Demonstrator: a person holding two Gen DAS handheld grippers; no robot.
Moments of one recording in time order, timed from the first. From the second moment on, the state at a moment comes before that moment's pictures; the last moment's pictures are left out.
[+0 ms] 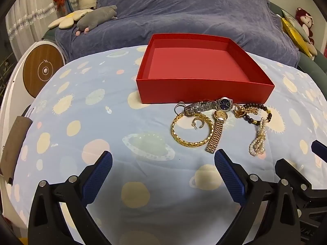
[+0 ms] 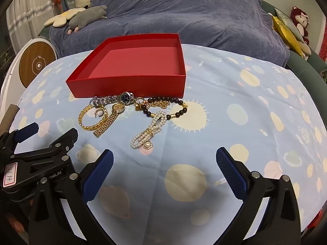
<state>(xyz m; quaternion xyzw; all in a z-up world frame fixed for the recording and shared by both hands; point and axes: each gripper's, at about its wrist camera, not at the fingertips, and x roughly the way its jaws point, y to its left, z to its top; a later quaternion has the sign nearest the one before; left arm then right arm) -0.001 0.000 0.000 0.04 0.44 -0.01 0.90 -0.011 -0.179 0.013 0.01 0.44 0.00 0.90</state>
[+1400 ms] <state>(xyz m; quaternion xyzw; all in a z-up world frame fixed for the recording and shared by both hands) 0.000 -0.010 -0.006 0.06 0.44 0.00 0.90 -0.012 -0.179 0.006 0.00 0.44 -0.01 0.90</state>
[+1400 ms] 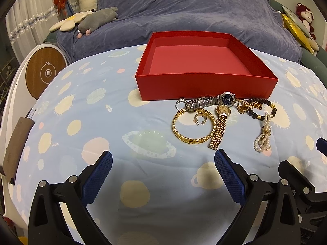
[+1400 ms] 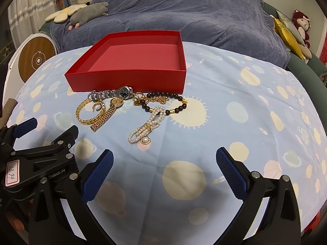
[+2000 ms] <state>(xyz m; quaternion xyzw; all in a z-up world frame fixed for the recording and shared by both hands) 0.001 -0.009 -0.010 0.06 0.44 0.00 0.90 -0.013 -0.179 0.003 0.00 0.44 0.00 0.90</state>
